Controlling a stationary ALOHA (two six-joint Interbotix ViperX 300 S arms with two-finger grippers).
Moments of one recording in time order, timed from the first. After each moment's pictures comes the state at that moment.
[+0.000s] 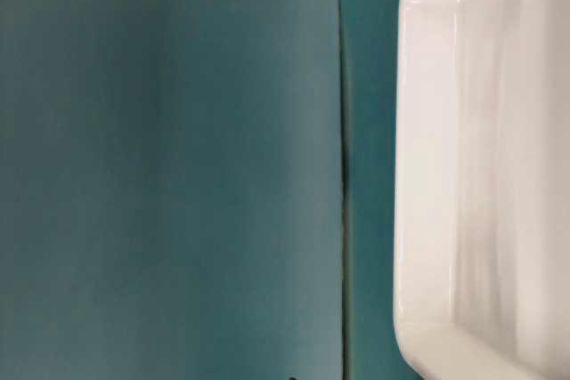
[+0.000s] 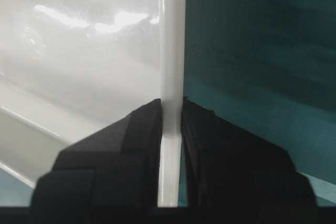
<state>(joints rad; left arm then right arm) 0.08 -0.16 1.05 0.03 0.05 -1.49 -0.08 -0.16 1.02 0.25 0.17 1.25</state>
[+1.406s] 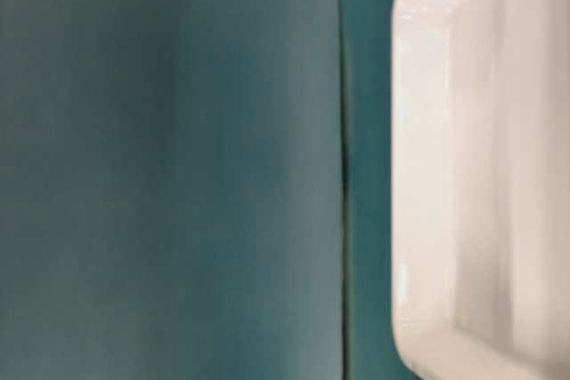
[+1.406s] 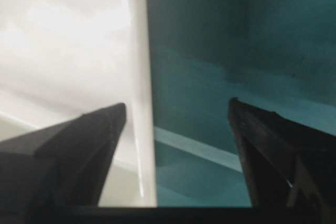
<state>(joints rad) 0.08 -0.20 1.07 0.03 0.02 -1.48 -0.12 -0.26 1.05 0.25 0.21 1.21</state>
